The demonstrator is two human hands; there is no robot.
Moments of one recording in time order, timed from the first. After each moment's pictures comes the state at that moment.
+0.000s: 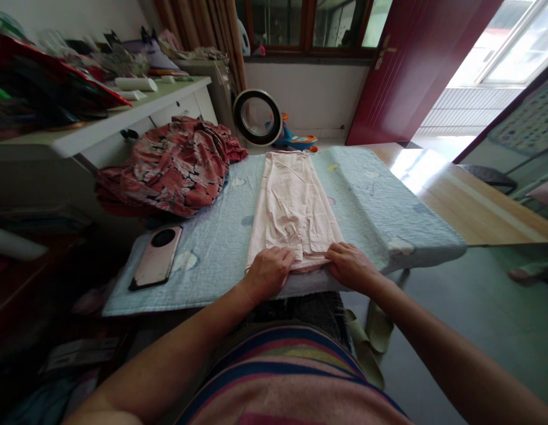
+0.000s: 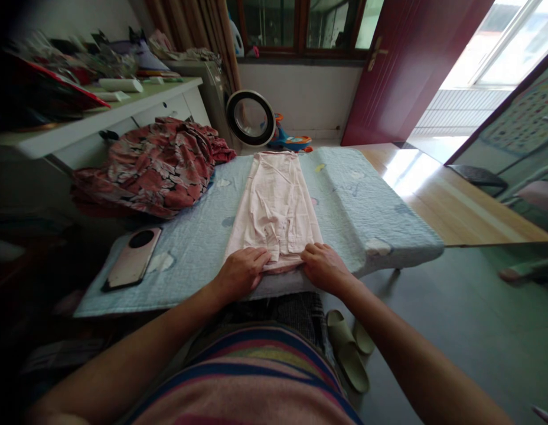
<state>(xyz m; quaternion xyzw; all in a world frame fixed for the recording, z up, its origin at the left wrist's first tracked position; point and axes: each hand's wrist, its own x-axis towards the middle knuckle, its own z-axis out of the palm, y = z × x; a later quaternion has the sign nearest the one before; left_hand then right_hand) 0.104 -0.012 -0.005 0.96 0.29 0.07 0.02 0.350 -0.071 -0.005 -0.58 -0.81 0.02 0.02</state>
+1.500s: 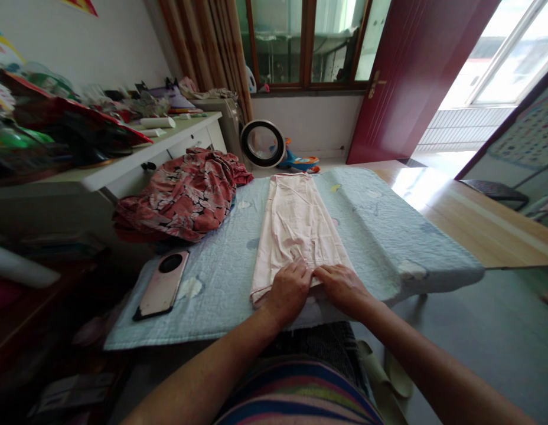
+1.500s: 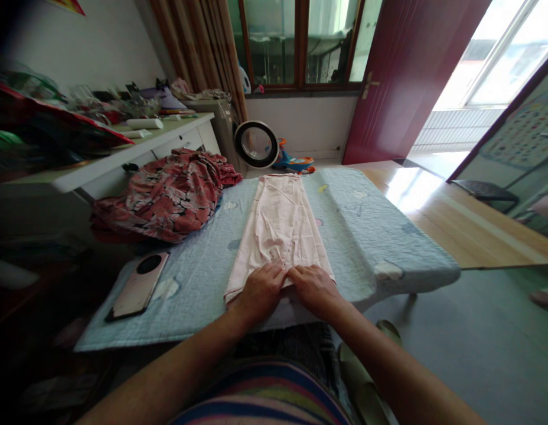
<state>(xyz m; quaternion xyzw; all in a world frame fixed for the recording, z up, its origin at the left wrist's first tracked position) 0.141 -0.005 -0.015 0.94 0.32 0.13 -0.02 0.314 -0.051 -0.001 -0.59 -0.80 0.06 0.07</state>
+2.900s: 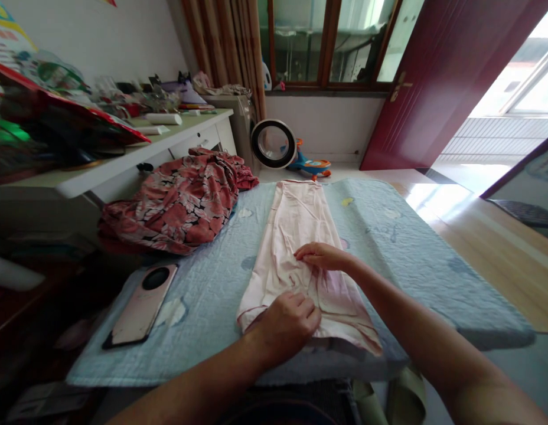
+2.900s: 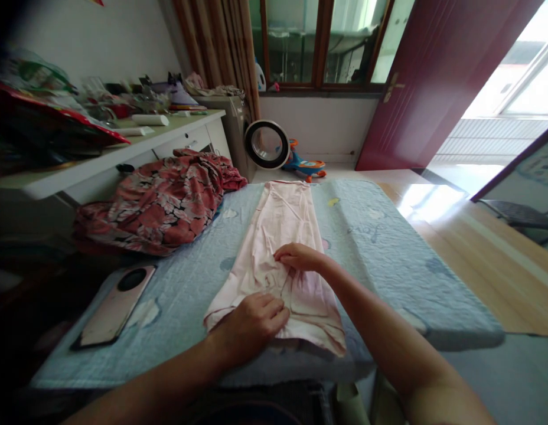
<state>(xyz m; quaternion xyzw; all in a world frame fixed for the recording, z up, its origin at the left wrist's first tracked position) 0.147 0.020 0.009 0.98 0.18 0.09 -0.03 0.359 0.135 -0.009 -0.41 -0.82 0.36 0.17</state>
